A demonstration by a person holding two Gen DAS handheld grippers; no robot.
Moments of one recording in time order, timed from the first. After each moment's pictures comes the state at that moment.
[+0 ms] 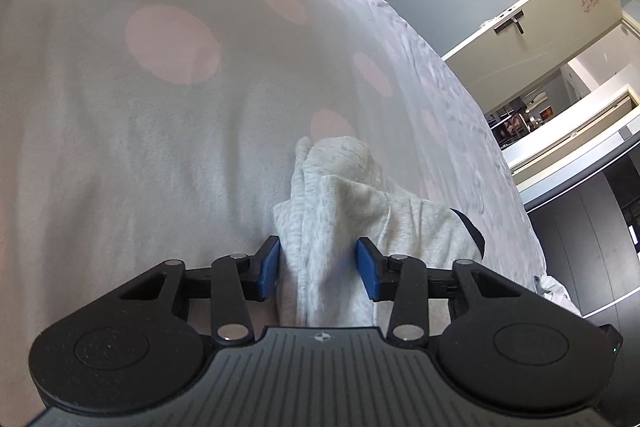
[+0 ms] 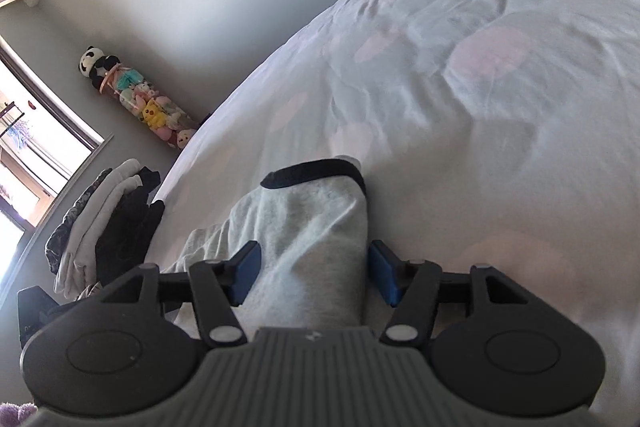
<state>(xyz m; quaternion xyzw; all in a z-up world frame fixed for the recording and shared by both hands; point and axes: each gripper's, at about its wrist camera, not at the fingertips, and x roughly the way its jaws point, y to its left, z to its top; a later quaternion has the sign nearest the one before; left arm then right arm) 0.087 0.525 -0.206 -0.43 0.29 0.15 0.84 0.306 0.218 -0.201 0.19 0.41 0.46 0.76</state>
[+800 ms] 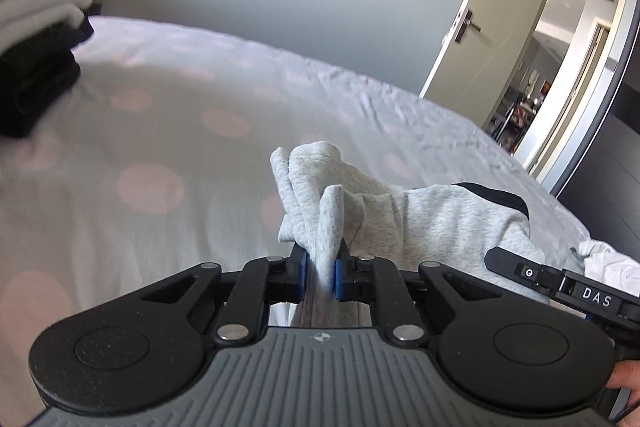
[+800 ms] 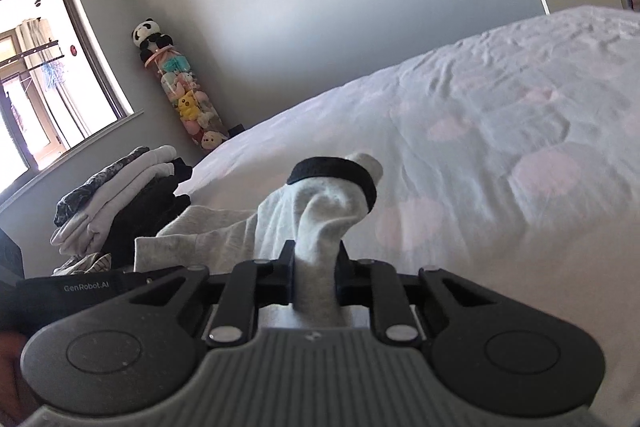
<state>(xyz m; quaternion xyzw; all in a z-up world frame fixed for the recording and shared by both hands) 0.046 0.439 -0.112 -0.23 0.22 0.21 0.93 0.244 0.217 -0.128 0.10 0.28 0.51 0.81</state>
